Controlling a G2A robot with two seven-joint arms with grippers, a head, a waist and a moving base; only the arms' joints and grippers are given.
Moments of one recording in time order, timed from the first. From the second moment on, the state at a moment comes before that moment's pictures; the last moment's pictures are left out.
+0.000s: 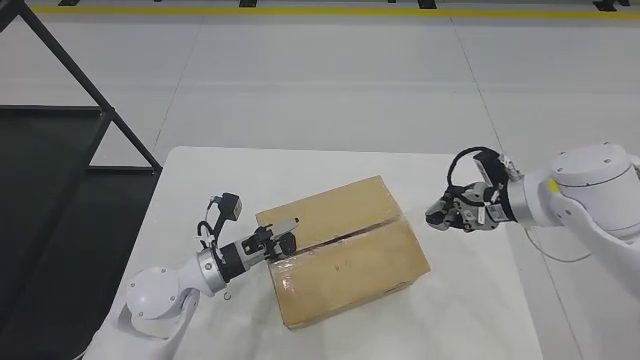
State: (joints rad) left arm 1.09 -1.10 -1.32 -1.68 -0.30 -0.04 -0.79; right arm -0.20 -0.59 0.64 -1.65 1.01 1.01 0.61
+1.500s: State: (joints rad) left arm 1.04 -1.12 -1.23 -1.71 -0.27 -0.03 -0.73; right arm 0.02 -0.52 0.34 -1.64 1.26 1.01 0.50
